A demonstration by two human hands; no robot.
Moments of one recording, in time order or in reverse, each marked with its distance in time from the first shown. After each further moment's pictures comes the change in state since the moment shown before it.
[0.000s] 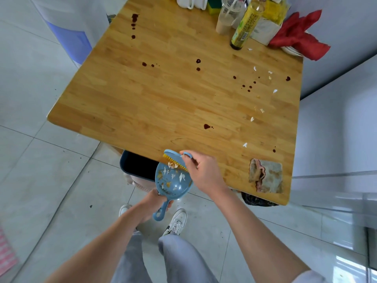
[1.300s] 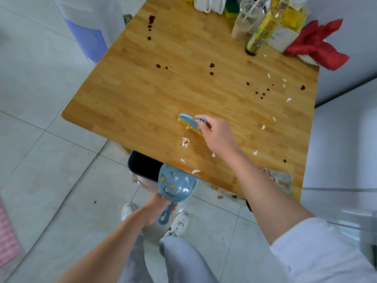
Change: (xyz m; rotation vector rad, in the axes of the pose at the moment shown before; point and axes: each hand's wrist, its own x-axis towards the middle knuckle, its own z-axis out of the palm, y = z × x) left_hand -0.006 0.000 -0.005 -0.131 -0.010 -0.053; right_hand 0.108 -0.004 -0.030 -0.051 0.002 0.074
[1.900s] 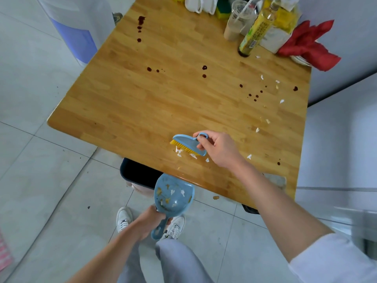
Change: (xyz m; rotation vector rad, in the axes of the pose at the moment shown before) left_hand -0.005 -0.006 0.002 0.132 -0.033 -0.034; right_hand -0.013 0.021 -0.021 0.076 -0.158 0.089
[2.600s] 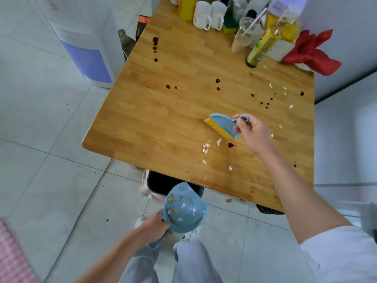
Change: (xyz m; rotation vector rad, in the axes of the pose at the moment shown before) left_hand -0.052 0.008 -0.103 0.503 -0.006 0.075; right_hand 0.034 -0.039 -0.026 0.094 0.376 0.086
